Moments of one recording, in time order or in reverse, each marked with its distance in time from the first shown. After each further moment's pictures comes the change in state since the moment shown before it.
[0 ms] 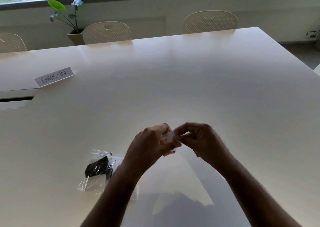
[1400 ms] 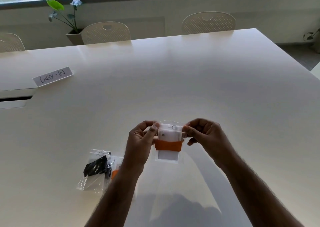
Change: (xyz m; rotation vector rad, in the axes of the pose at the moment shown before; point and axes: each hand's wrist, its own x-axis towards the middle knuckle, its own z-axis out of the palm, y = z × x) left_hand -0.003 -0.013 0.017 -0.929 0.253 -0.376; right_hand 0.001 0.020 -0.010 0.443 0.104 0.058
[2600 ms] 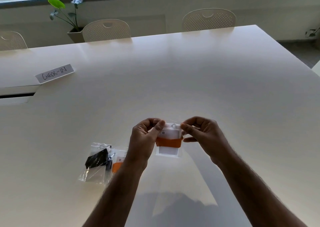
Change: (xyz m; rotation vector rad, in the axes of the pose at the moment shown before) left_hand -0.015 -0.001 0.010 0.008 0.005 -0.019; right_hand -0.016 -0.006 0.006 0.008 0.006 0.081
